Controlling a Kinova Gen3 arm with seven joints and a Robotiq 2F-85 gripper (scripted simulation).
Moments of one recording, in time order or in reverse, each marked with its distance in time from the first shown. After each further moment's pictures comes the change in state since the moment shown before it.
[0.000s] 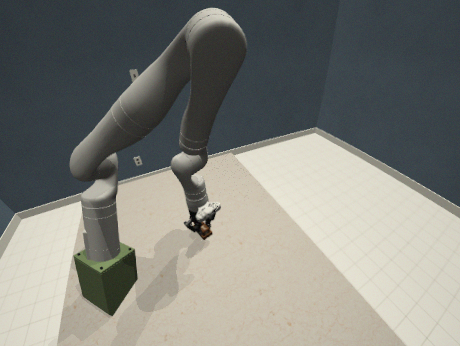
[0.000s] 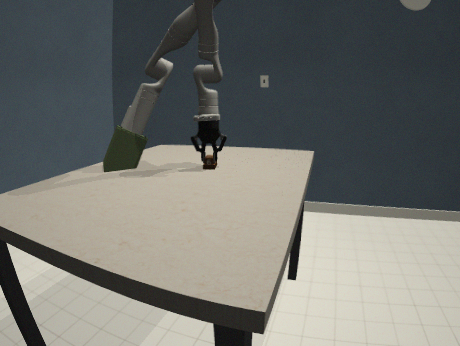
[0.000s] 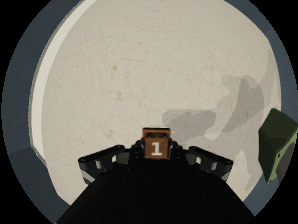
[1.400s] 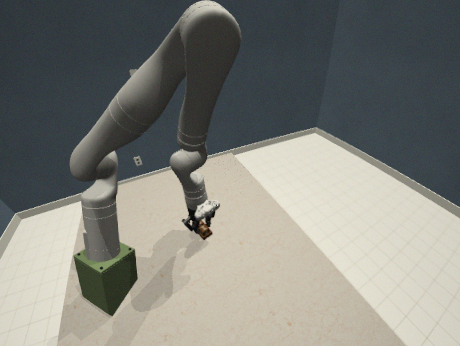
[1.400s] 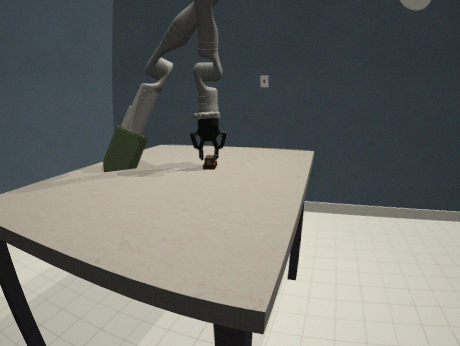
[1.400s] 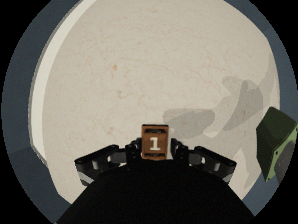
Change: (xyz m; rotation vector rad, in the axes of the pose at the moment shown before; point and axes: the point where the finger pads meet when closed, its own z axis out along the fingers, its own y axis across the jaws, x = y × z) arm -0.004 0.002 -0.009 -0.006 -0.012 0.002
